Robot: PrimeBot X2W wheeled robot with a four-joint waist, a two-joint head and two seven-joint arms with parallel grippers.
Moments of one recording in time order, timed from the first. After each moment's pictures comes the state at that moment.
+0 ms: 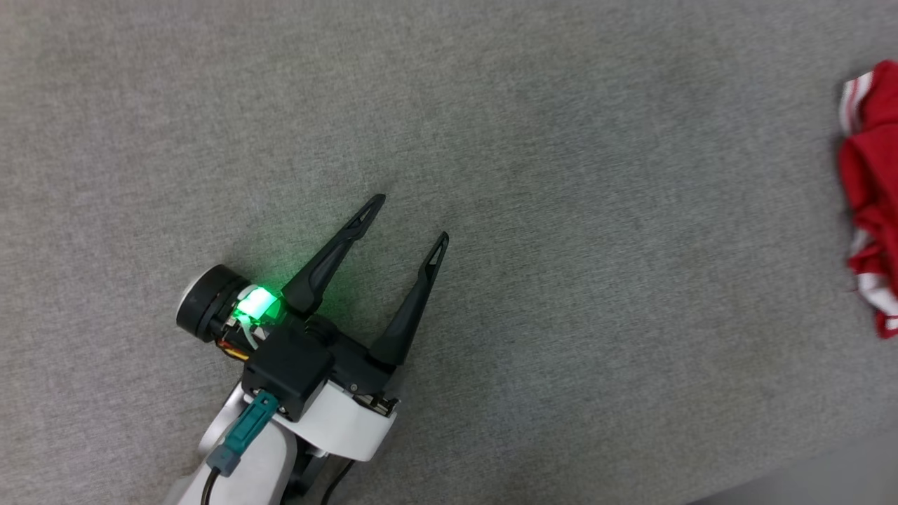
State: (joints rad) left arm -0.28 0.26 -0.39 -0.15 -0.10 -0.13 -0.26; right arm -0.61 -0.82 0.15 0.45 0.01 0.13 0.44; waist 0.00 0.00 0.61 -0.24
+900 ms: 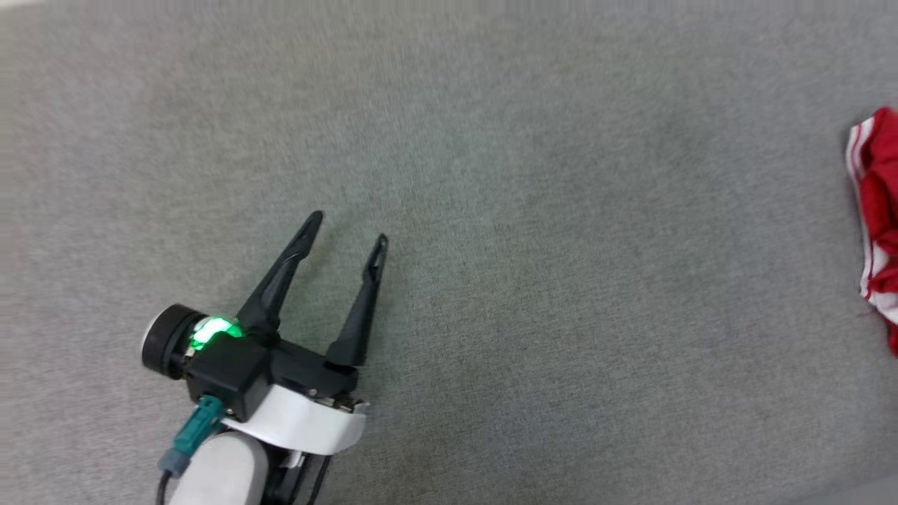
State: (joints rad) left arm -0.19 0.19 -0.25 -0.13 -0.16 -0.13 -0.26; right arm -0.69 -0.66 0.02 0.55 -0.05 0.13 0.19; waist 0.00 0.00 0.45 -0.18
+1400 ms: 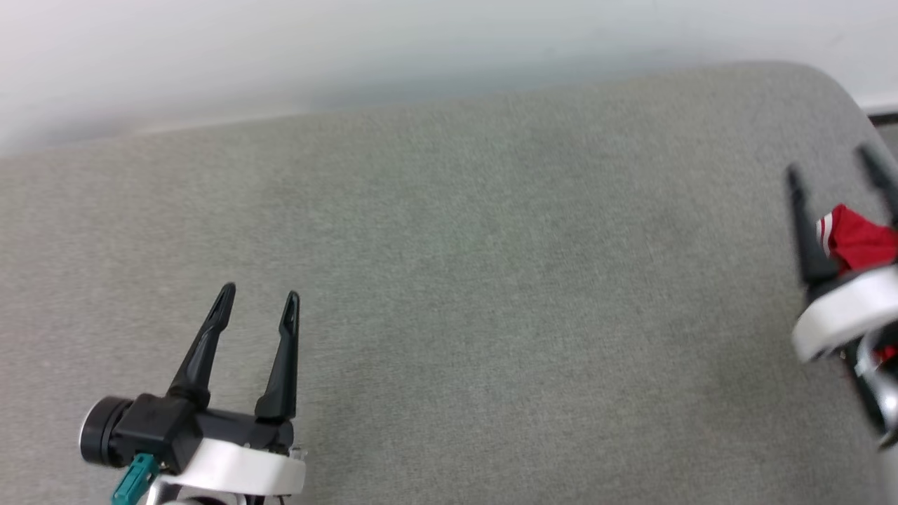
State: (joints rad) left arm 0.00 0.13 -0.04 -0.13 -0.16 -0.12 -0.26; right arm -0.36 -0.35 0.00 0.08 0.06 0.13 0.00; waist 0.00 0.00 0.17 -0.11
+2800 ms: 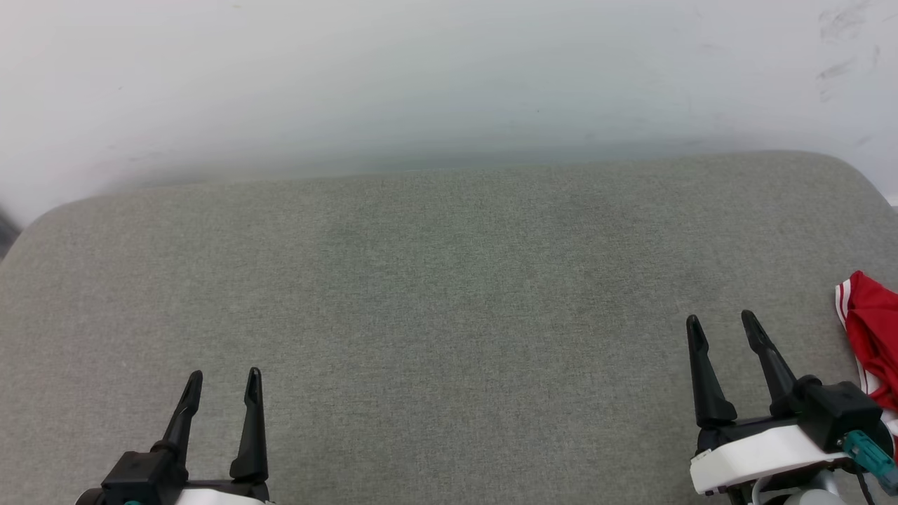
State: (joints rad) left arm 0.12 0.05 0.09 0.00 -0.15 -0.13 -0.26; right arm -0.03 -0.06 0.01 0.14 0.15 0.13 -0.26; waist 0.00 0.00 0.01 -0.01
